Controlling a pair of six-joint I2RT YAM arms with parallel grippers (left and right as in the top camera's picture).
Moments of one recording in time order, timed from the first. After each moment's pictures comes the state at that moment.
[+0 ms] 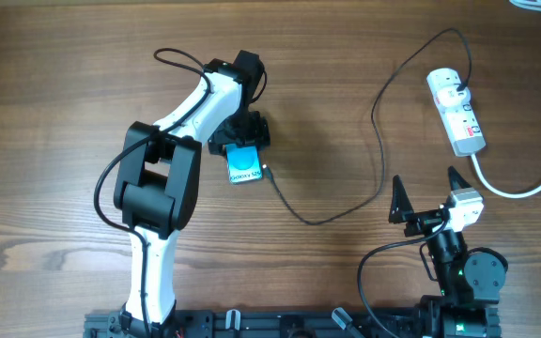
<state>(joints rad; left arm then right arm) -0.38 2.25 1.69 -1.09 0.05 -0.51 -0.08 0.02 0.01 0.01 -0.25 0.04</state>
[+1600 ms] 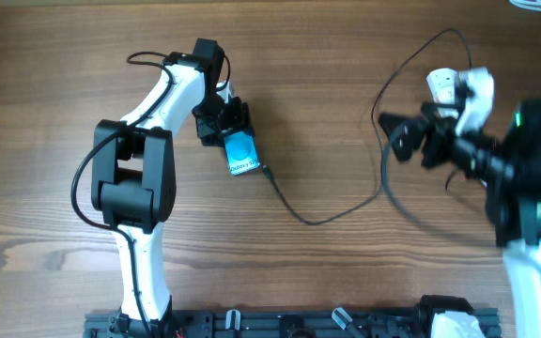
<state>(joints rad) -0.22 2.24 1.68 -1.03 0.35 -0.39 -0.09 1.06 1.06 -0.57 -0.70 0.11</state>
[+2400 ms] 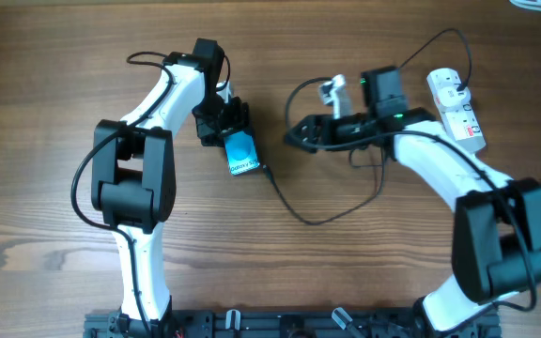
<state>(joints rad) -0.22 2.24 1.68 -1.03 0.35 -0.39 0.28 1.79 1.09 -0.33 -0.84 0.22</state>
